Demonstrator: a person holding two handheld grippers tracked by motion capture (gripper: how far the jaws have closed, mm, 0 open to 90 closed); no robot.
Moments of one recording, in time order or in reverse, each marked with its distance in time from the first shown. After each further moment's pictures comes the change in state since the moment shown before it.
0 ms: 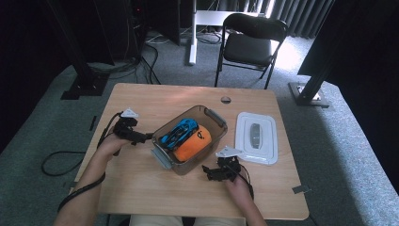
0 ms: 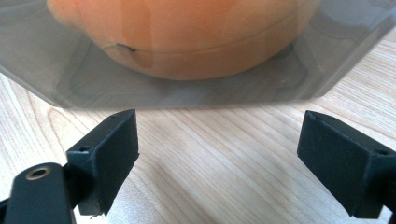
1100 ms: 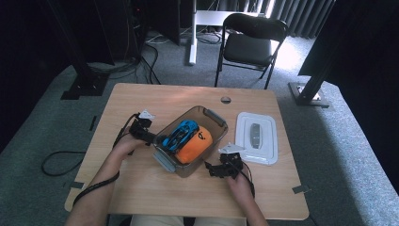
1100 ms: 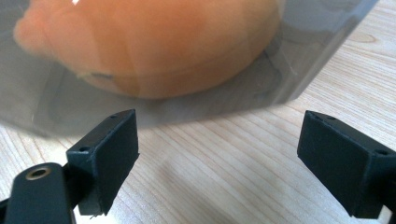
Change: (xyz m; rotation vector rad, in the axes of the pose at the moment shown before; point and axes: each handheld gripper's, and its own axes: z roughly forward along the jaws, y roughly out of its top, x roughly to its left) left arm -0.028 0.013 0.037 0.028 -0.045 0.038; right arm -0.008 0.006 -0.004 0.002 -0.040 0.045
